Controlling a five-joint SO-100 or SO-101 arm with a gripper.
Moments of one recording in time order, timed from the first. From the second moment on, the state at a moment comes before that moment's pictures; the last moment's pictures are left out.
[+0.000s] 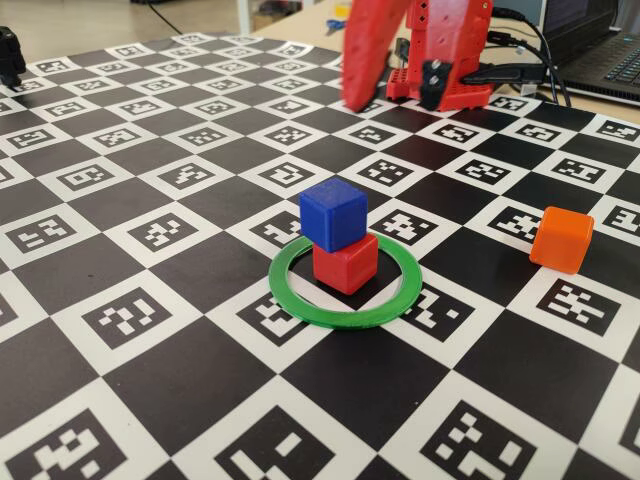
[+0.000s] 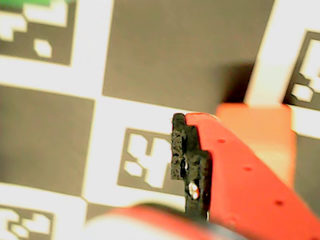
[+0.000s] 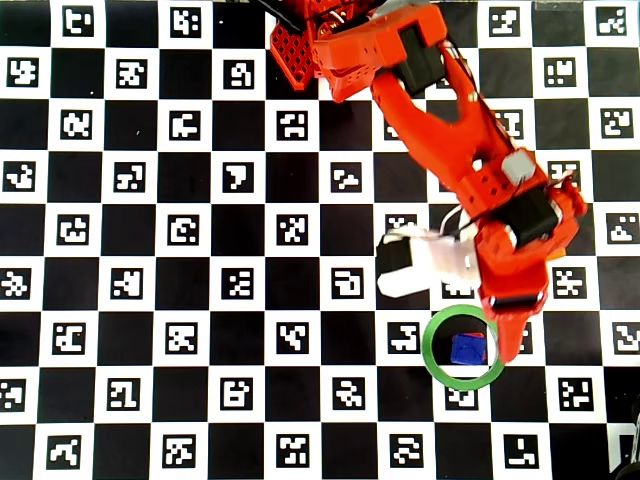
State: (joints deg) arm -30.7 68.5 54.1 91.3 22.9
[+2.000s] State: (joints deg) arm -48.0 47.1 49.7 84.7 42.8
